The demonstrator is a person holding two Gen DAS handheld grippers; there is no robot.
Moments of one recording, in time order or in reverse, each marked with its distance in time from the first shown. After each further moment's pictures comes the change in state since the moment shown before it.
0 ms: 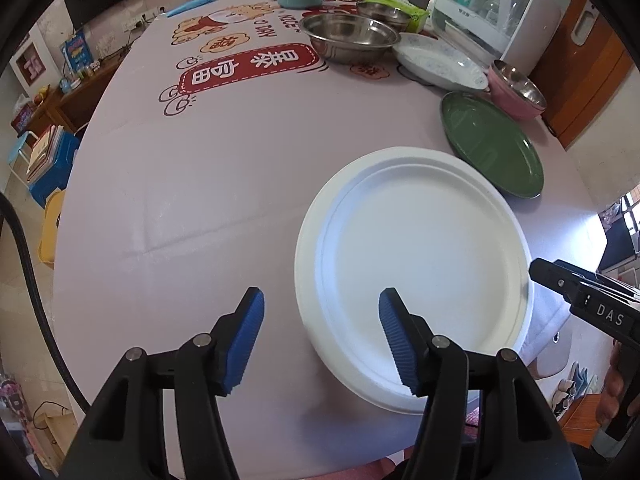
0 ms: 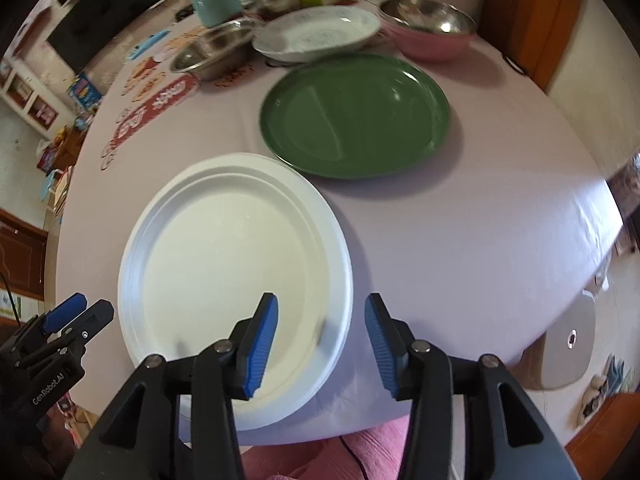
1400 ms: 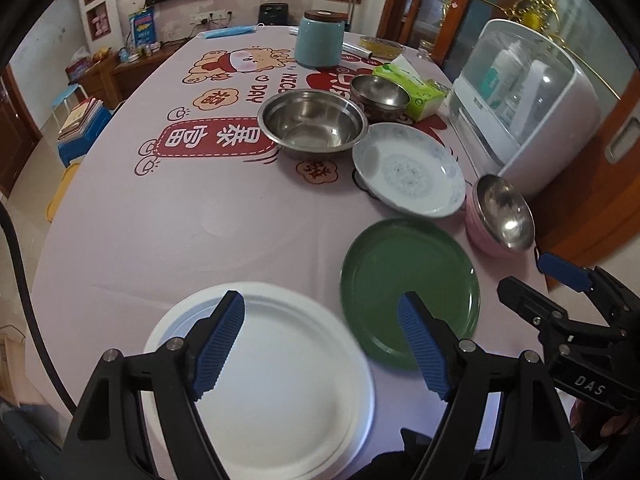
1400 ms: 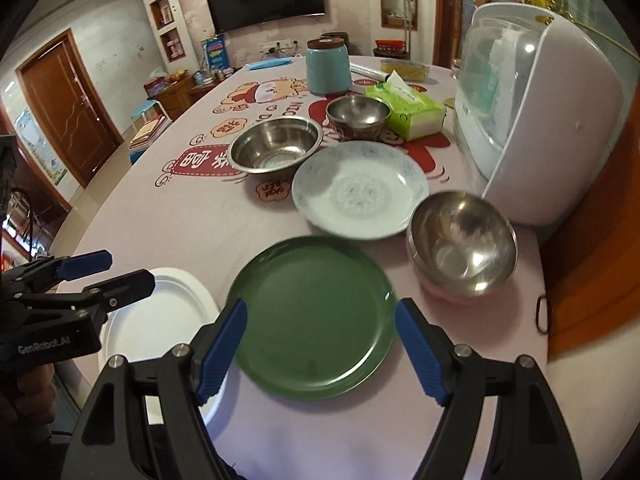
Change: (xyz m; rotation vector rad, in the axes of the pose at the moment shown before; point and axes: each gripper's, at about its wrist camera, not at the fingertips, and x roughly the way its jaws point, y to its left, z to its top) left arm -0.019 -0.136 0.110 -0.308 -0.138 0.070; right arm -0.039 -0.067 0.171 -0.555 -0.177 0.196
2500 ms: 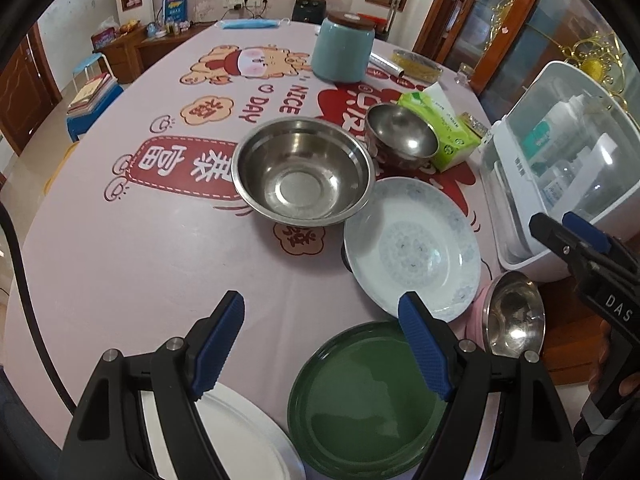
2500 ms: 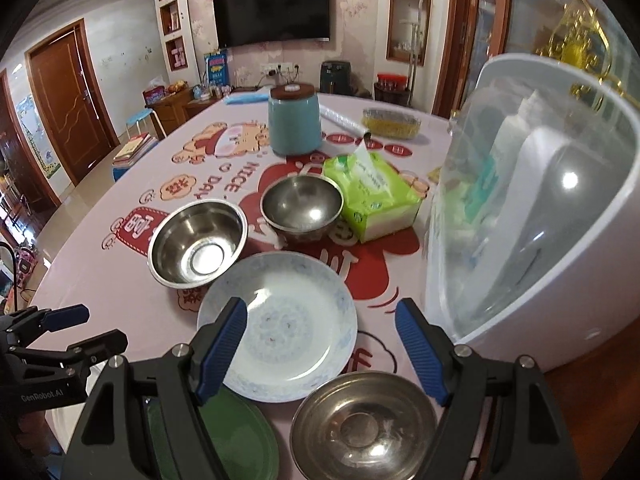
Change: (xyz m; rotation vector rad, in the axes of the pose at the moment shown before) left arm 0.068 -0.023 0.091 -0.161 0.021 0.035; right arm 0.060 -0.083 0.129 -0.086 -0.059 -0.039
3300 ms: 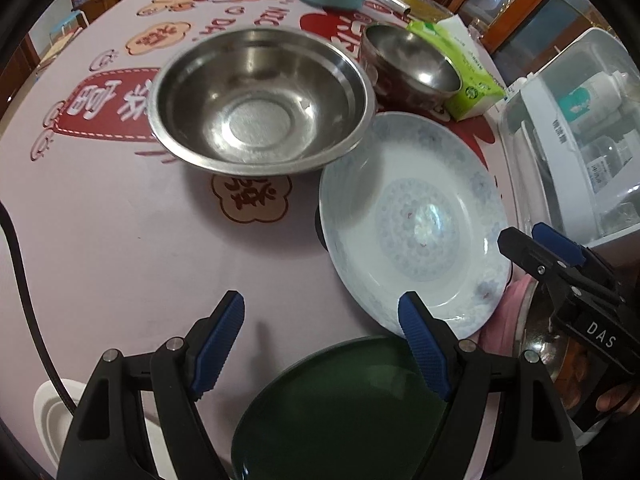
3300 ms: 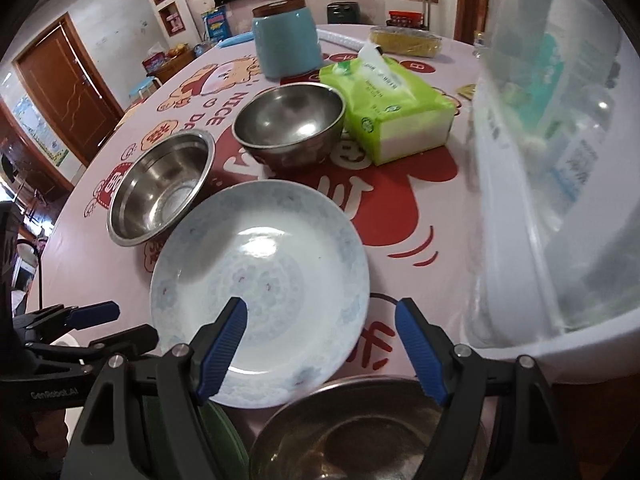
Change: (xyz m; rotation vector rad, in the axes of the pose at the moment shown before) left arm 0.105 -0.017 -0.001 -0.036 0.189 -0.061; right arm 0.090 -0.024 -0.025 0.045 0.182 0.107
